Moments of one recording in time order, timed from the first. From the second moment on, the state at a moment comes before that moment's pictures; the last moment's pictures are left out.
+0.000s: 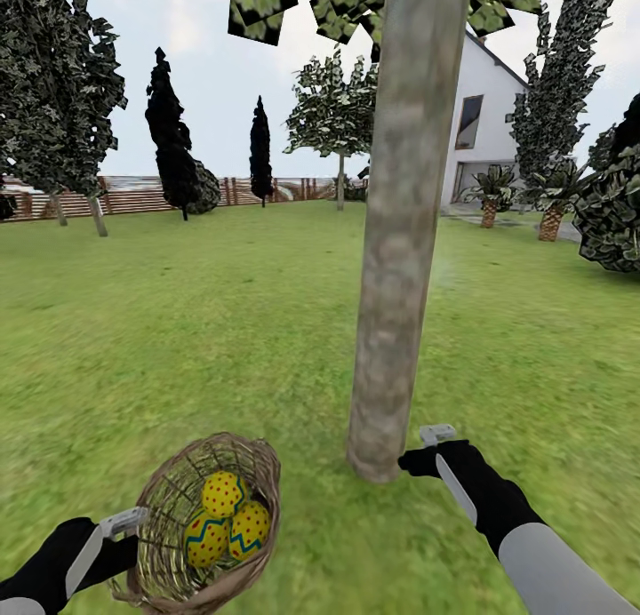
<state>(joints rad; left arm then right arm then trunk) -0.50 0.27 0.21 -0.53 0.17 0.71 -0.02 -0.65 -0.10 0.23 -0.76 -0.20 0.68 -0.02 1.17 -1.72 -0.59</state>
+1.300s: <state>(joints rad) -0.50 0.24 0.21 -0.53 0.17 0.72 -0.02 -0.65 -0.25 0.23 -0.65 -0.31 0.74 0.00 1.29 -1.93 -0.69</state>
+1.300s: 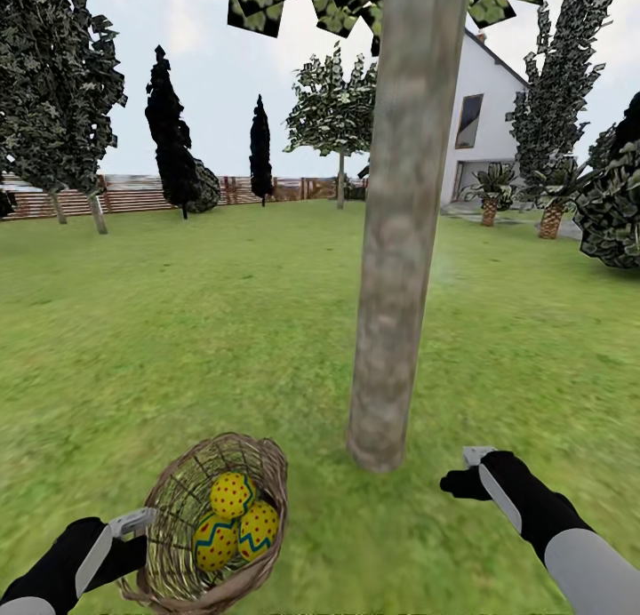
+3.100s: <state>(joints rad) -0.50 0.24 0.20 -0.56 0.19 0.76 -0.02 -0.65 -0.23 0.24 -0.65 -0.30 0.74 0.00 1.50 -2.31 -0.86</state>
